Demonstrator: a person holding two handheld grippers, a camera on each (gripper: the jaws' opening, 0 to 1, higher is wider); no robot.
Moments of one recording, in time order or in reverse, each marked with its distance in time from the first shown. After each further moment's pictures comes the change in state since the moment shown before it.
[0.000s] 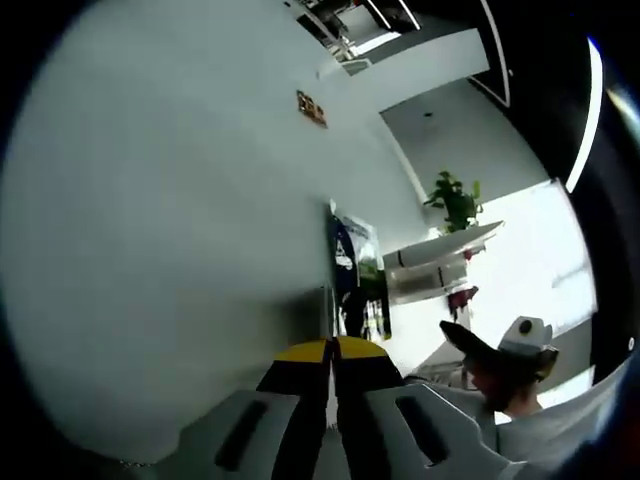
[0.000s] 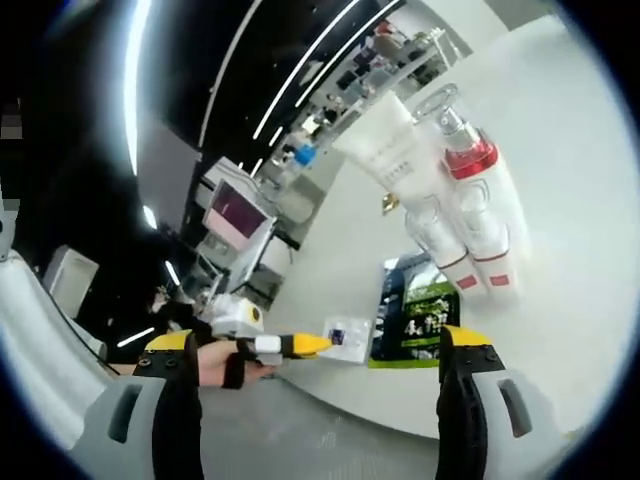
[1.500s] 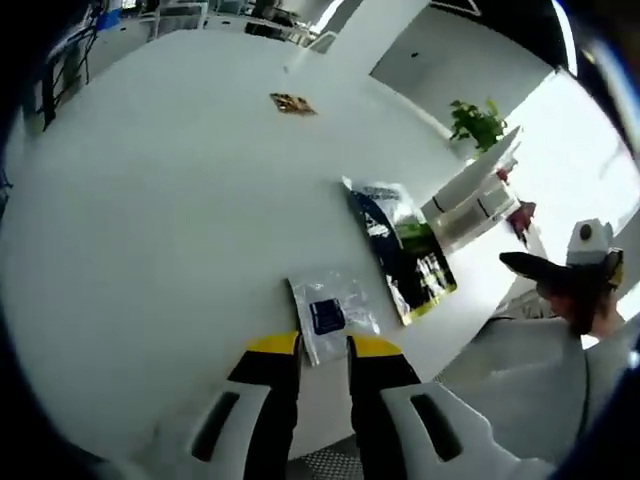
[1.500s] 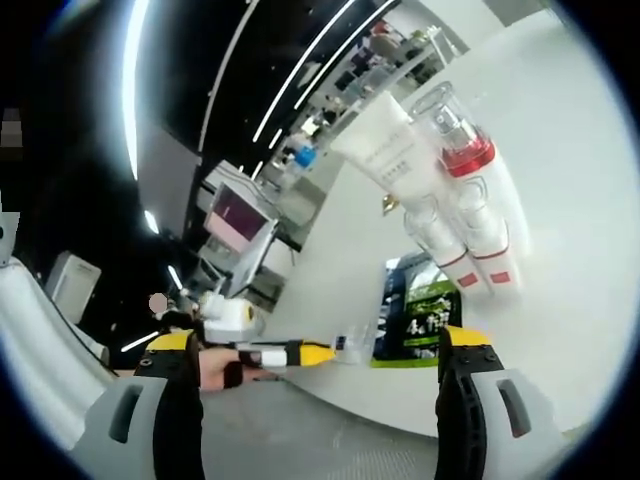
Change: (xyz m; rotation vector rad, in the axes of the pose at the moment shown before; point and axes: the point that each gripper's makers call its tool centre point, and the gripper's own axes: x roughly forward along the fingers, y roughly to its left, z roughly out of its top) left arm -0.009 0.034 0.008 0.485 0.080 0.314; right arm -0.001 0.000 0.001 0.020 -0.007 0.010
